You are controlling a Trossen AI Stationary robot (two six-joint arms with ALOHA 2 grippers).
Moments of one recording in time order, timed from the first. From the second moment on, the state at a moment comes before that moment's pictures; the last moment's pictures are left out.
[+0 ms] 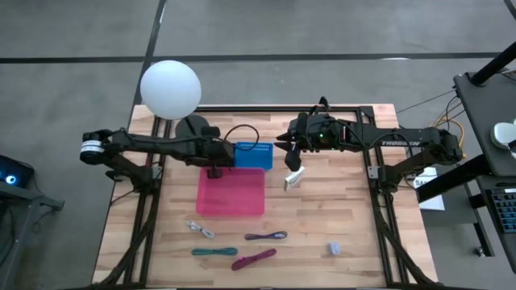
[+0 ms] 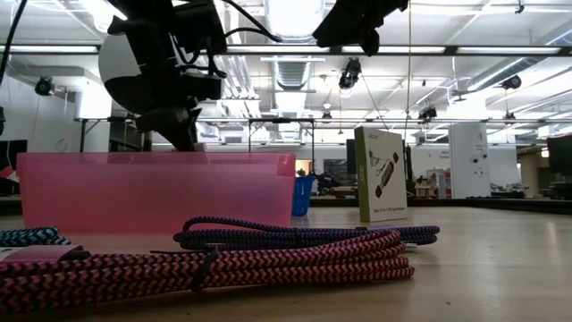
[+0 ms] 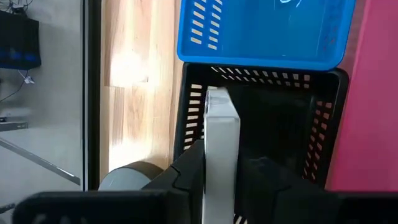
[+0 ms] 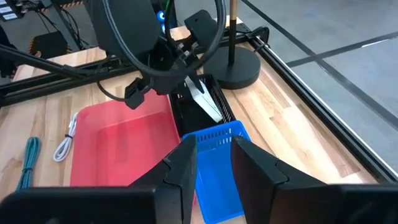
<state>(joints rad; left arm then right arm) 0.13 1.40 0.93 -0.70 -0.48 0.19 -0.12 1.36 1.18 -0.33 0.11 0.21</state>
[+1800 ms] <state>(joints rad) 0.14 1.31 1.17 -0.54 -0.21 -0.05 -0.12 1.35 1.21 -0.61 0.05 -0.06</state>
